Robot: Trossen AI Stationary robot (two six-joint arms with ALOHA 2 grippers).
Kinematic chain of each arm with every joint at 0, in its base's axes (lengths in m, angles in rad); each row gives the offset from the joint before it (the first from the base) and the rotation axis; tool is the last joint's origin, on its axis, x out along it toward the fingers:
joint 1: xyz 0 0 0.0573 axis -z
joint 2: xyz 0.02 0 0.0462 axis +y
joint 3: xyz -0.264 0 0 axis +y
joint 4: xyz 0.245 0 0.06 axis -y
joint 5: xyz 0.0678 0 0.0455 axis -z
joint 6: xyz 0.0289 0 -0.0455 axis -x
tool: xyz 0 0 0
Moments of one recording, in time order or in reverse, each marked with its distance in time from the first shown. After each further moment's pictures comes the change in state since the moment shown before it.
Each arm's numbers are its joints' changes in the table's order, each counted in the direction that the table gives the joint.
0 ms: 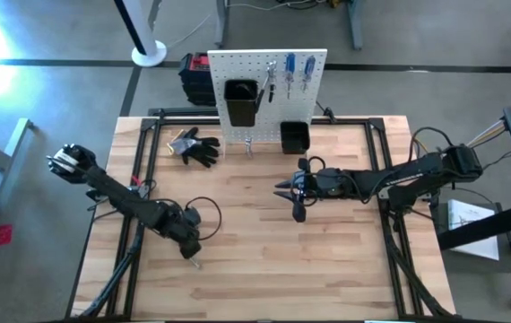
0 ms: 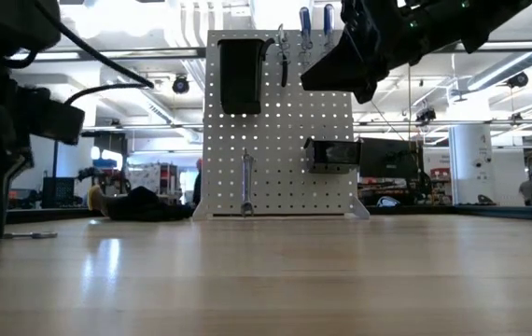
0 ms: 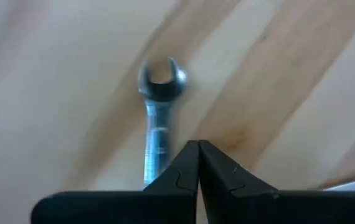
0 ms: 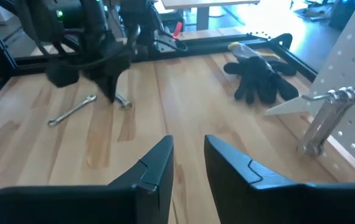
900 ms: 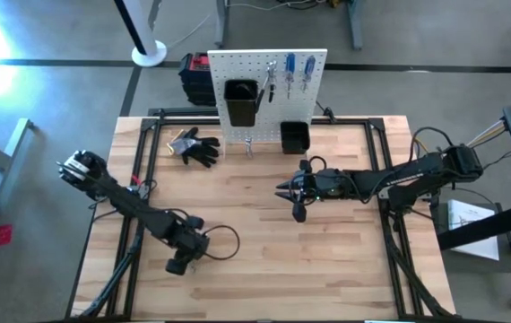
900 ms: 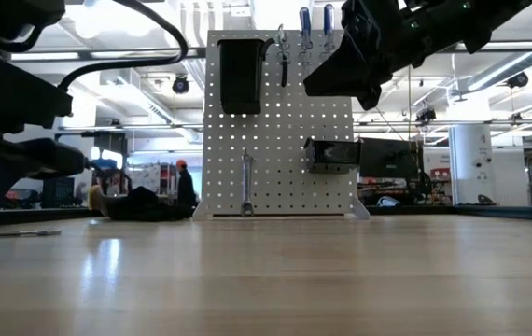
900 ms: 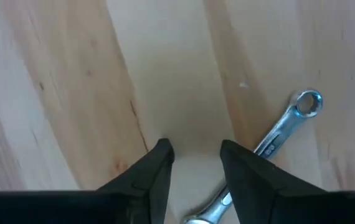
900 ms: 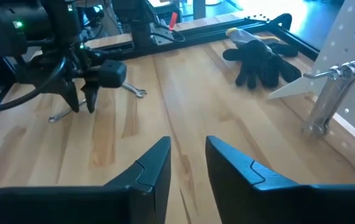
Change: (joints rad) left arm 0.063 0.171 -0.121 0.074 0.191 -0.811; right arm -0.002 -0.004 0.001 -0.041 0.000 -0.101
